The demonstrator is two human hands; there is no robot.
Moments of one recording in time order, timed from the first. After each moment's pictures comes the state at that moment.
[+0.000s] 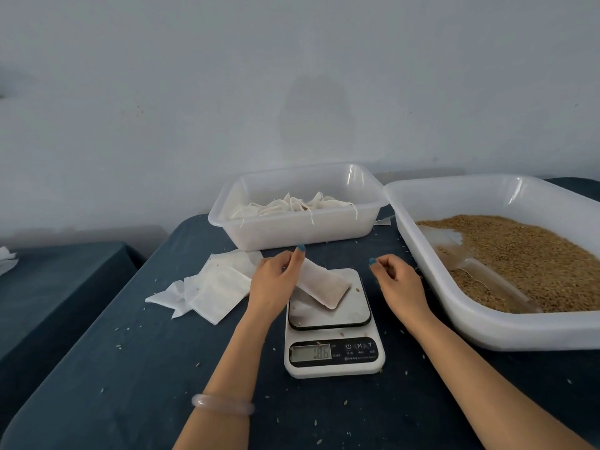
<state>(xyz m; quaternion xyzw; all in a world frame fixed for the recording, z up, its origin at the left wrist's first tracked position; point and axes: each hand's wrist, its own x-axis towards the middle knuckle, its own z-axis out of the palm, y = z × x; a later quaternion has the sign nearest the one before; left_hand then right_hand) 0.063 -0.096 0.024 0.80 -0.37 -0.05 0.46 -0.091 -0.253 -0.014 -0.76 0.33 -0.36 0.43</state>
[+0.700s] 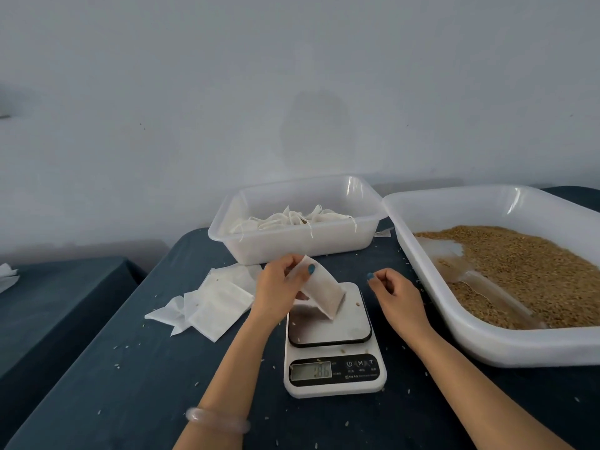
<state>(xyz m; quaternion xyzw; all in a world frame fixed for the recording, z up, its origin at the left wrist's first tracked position) 0.059 -0.103 0.043 0.75 -0.38 -0.11 0.53 -0.089 -0.255 -0.017 -0.77 0.33 -0.35 0.42</state>
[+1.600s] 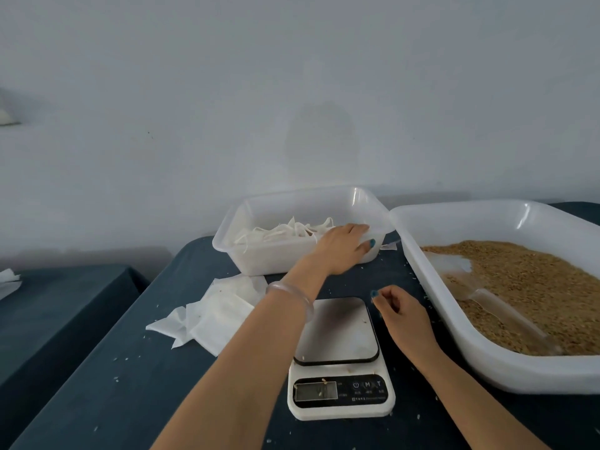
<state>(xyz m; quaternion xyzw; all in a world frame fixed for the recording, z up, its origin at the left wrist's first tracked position) 0.089 -0.246 0.070 0.77 -0.63 0.04 0.14 -0.087 -0.256 -0.022 -0.78 0.32 -0.35 0.41</state>
